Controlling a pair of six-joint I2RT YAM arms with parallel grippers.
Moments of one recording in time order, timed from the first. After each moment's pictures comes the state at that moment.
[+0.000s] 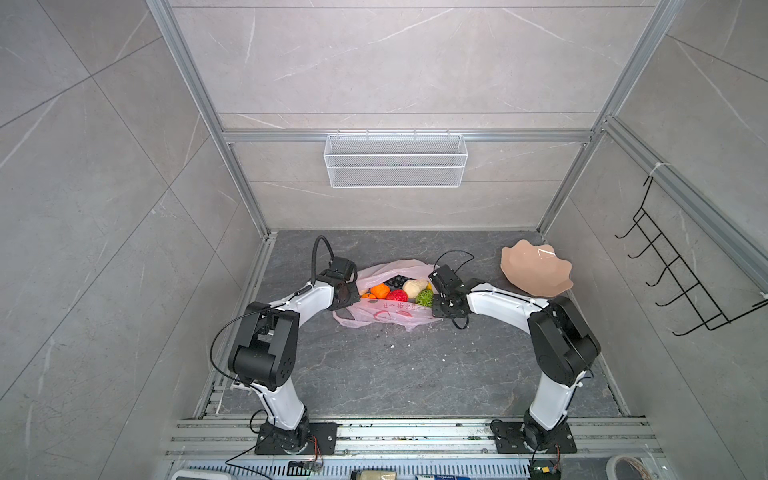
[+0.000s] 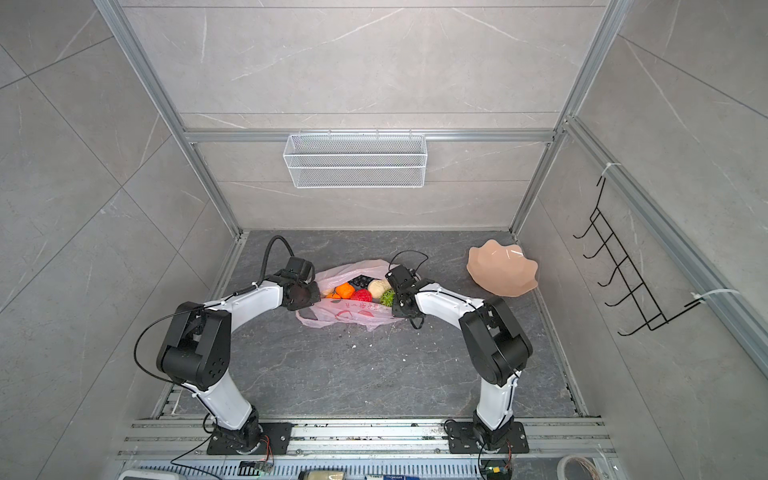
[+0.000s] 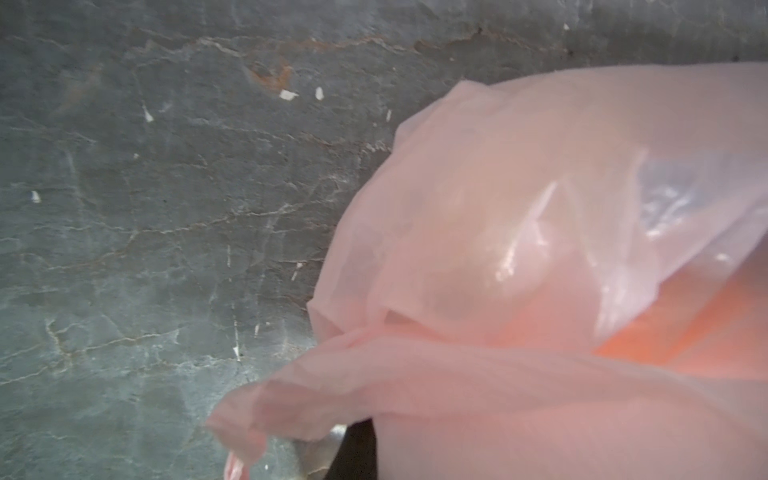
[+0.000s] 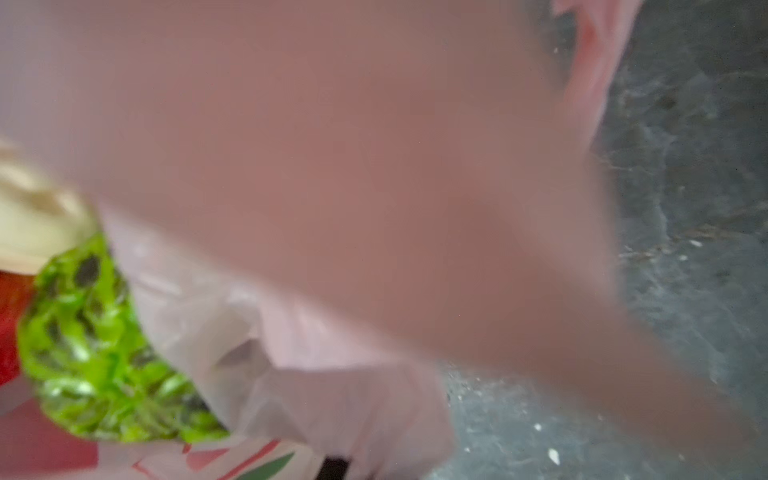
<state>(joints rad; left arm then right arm) -0.30 1.74 1.09 -0.45 -0.10 -0.55 0.57 1.87 1.23 -0.56 0.17 0.58</state>
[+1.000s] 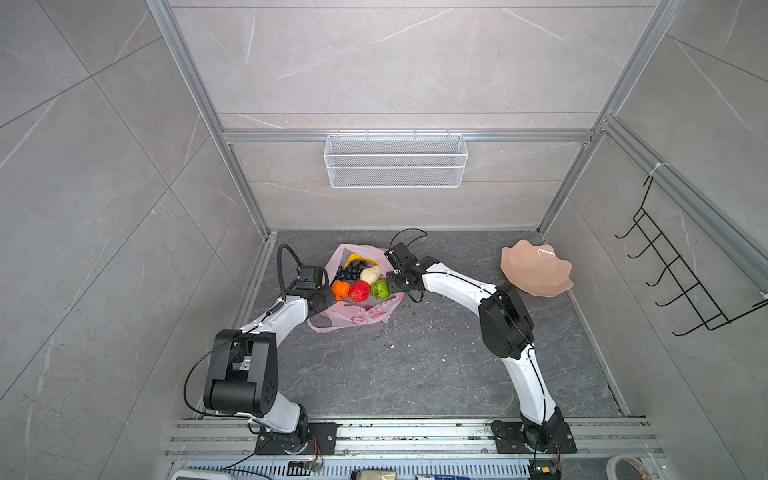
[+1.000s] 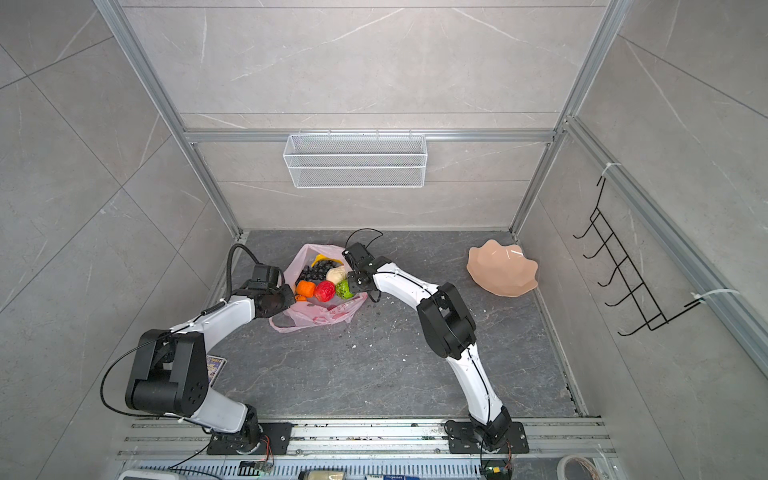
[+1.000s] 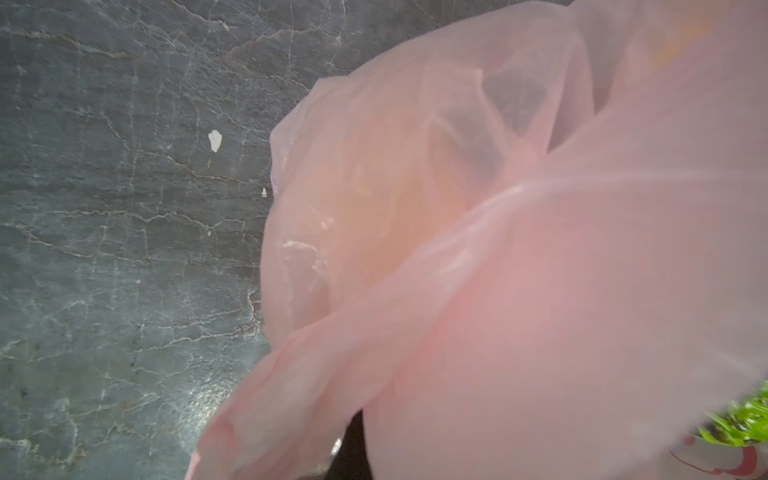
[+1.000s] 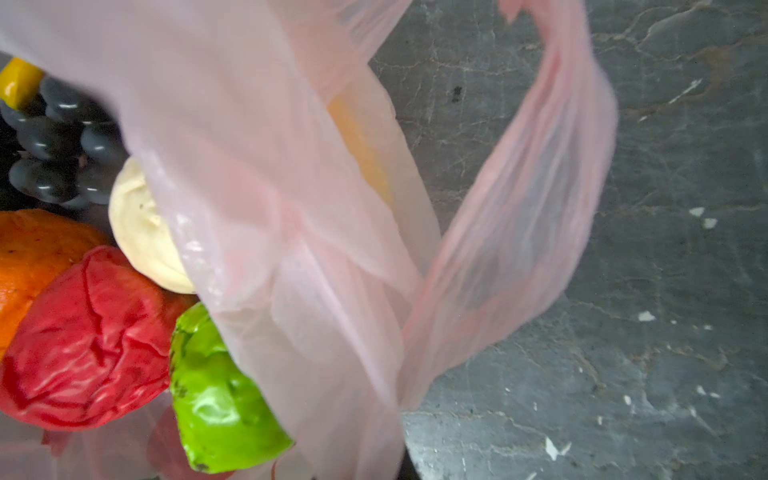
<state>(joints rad) -0.13 1.54 0.90 -0.35 -0.08 -0.54 0.70 2.26 1.88 -0.64 0.13 0.45</state>
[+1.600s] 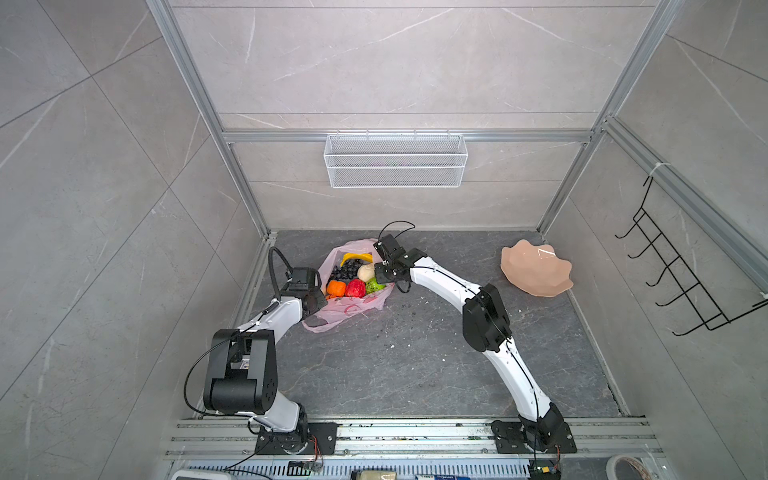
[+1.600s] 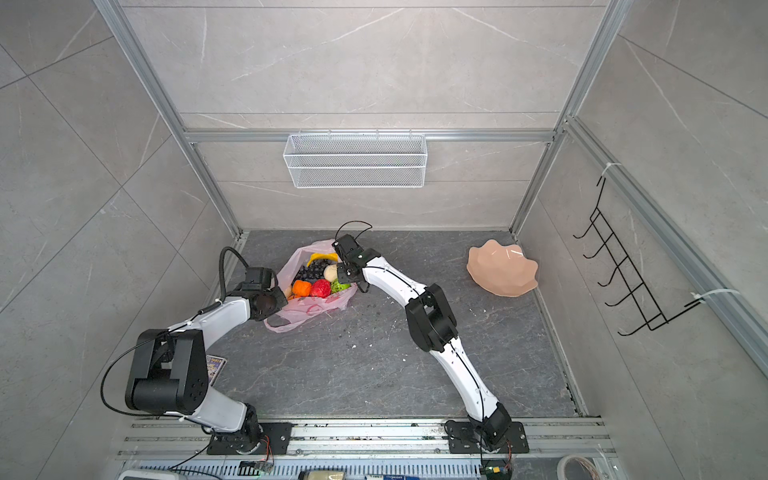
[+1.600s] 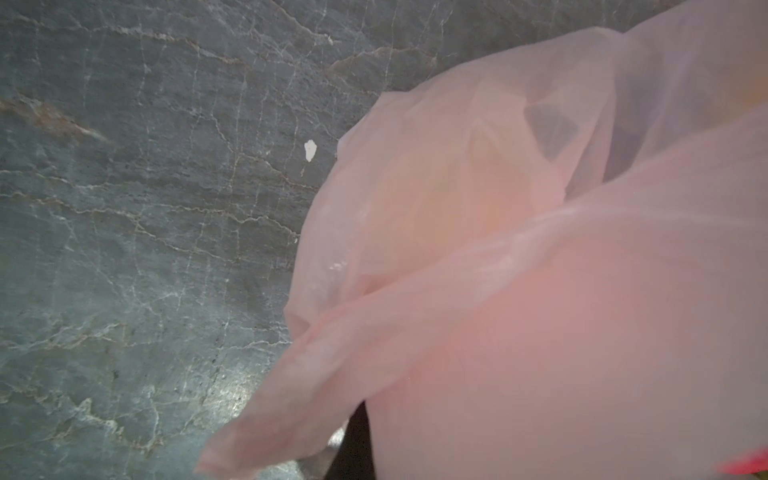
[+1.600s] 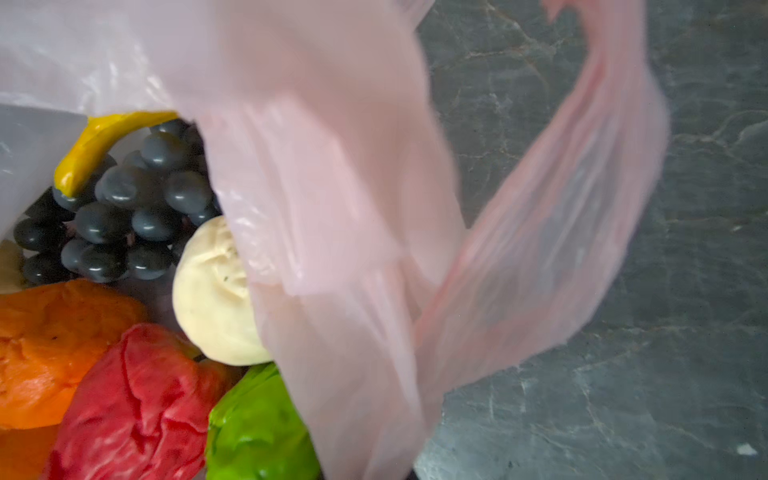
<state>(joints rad) -0.07 1.55 0.88 -0.35 -0.14 -0.56 0.71 2.50 2.30 -0.76 0.11 0.43</state>
